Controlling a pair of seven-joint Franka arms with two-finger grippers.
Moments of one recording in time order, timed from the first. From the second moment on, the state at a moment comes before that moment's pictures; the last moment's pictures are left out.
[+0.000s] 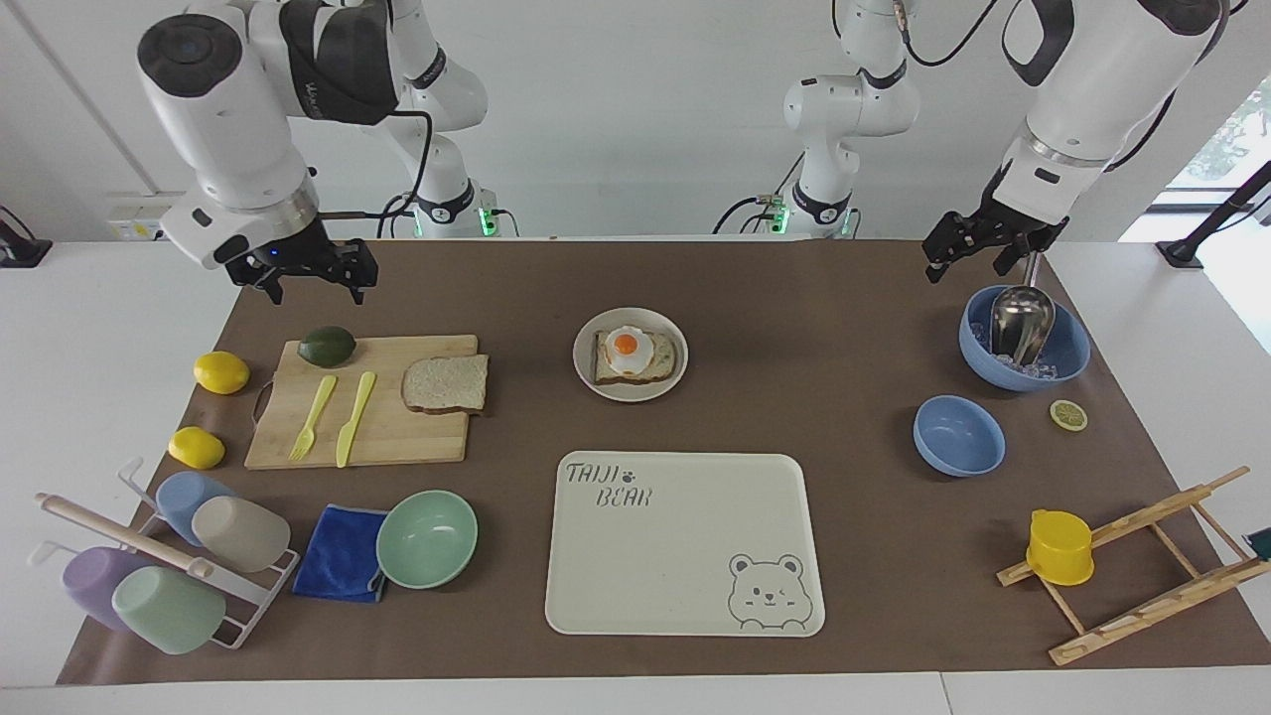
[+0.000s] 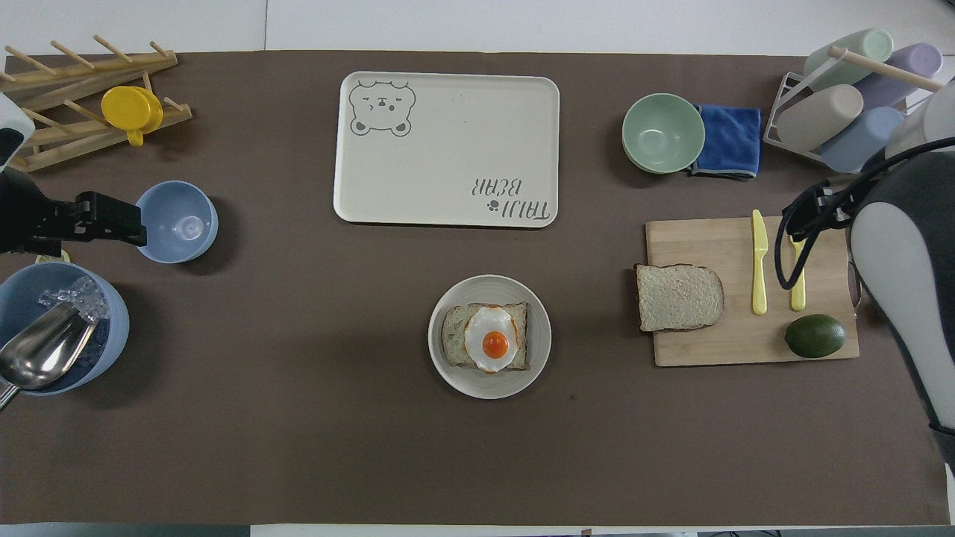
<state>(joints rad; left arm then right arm) -0.10 -0.03 -0.01 -1.63 -0.02 1.56 -0.16 0.14 0.12 -0.04 -1.54 -0.16 1.50 0.01</state>
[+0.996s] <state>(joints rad) -0.10 -0.03 -0.01 -1.63 -0.02 1.56 -0.16 0.23 0.42 0.32 -1.76 -0.60 1.66 0.56</state>
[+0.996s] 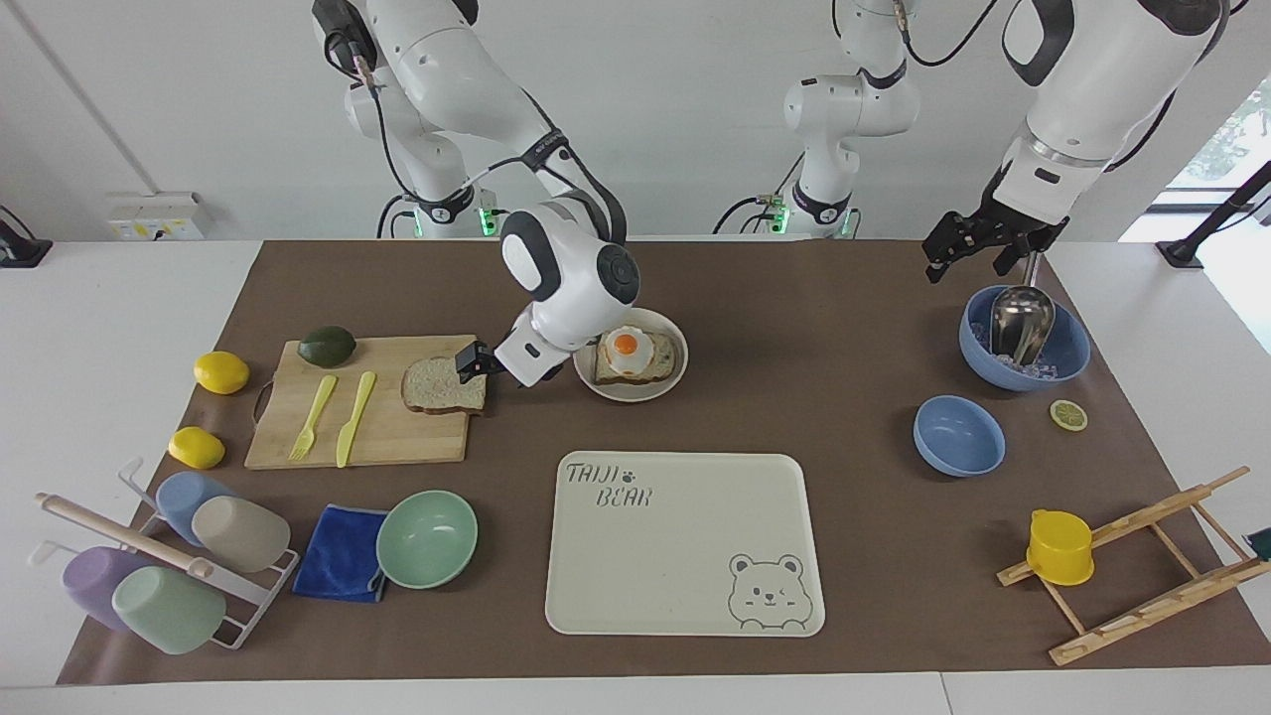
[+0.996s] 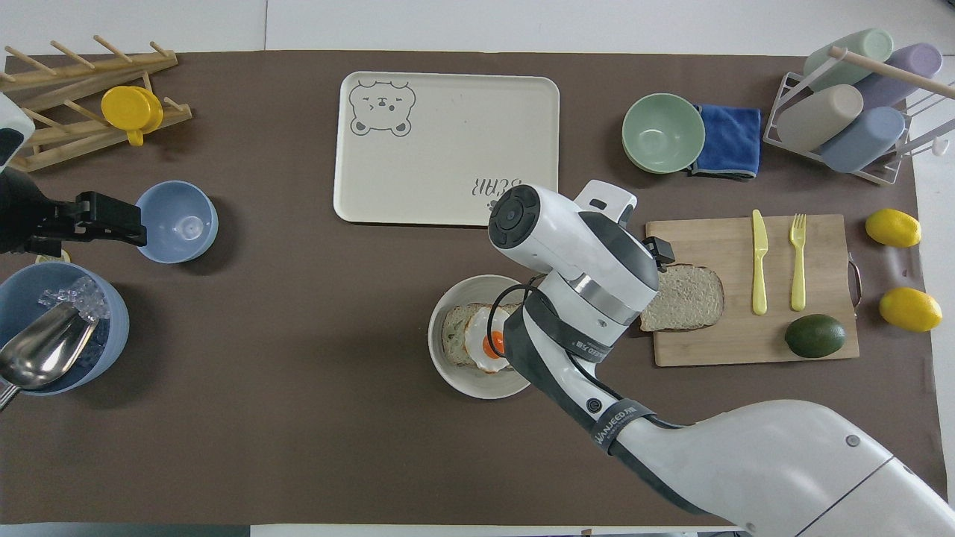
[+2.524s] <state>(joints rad) -0.10 -0.03 -0.01 -1.63 -0.02 1.56 -0.16 0.20 0.34 0.32 -2.00 -0.63 1.75 0.68</state>
